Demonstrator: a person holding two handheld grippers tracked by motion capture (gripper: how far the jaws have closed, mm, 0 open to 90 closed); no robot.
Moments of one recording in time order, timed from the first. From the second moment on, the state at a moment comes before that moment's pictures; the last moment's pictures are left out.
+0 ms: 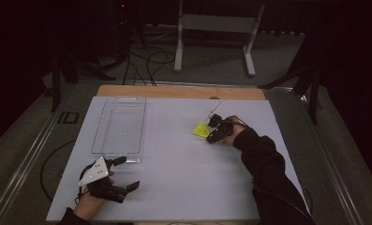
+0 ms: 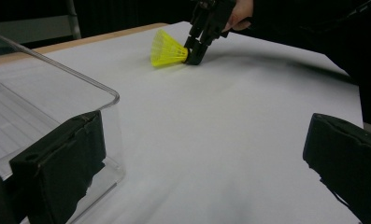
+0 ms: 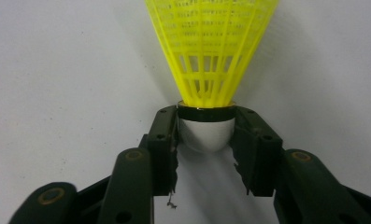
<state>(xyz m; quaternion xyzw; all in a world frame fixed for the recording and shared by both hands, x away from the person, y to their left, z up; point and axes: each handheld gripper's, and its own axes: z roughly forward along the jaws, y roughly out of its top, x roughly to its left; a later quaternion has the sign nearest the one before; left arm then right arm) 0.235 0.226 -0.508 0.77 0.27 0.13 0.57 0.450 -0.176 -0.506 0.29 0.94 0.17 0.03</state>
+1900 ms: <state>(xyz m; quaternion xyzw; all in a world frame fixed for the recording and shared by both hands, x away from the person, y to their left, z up) 0.235 0.224 -0.509 0.77 0.26 0.13 0.56 0.408 -0.143 -0.449 0.32 0.94 0.15 0.01</state>
